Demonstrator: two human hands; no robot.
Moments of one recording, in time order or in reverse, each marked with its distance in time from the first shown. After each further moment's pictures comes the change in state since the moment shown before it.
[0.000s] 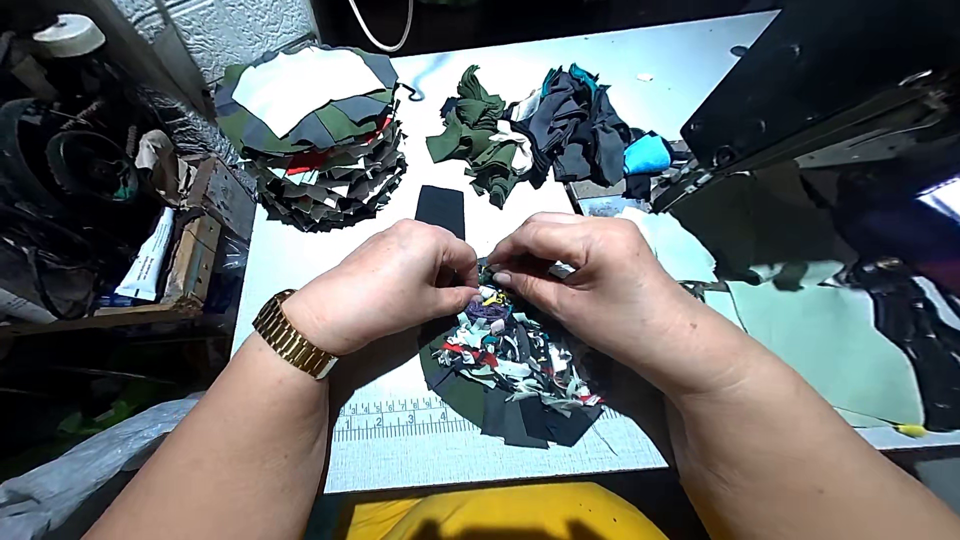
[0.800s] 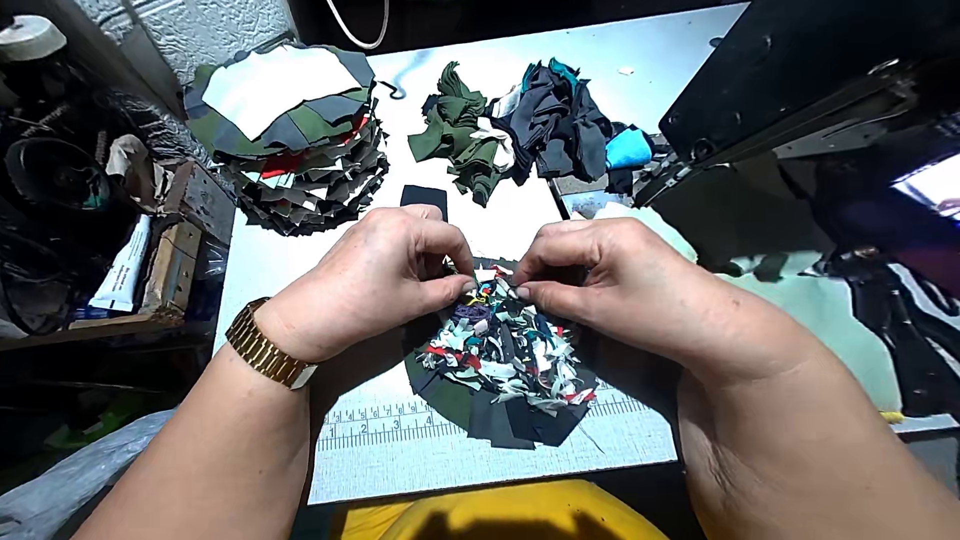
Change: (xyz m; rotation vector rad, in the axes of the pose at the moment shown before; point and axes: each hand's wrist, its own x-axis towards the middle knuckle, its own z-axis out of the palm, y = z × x) left_hand 0.002 0.001 0.001 -0.028 0.140 0.086; right_hand -0.015 0.019 -0.024 0.022 -0.130 0.138
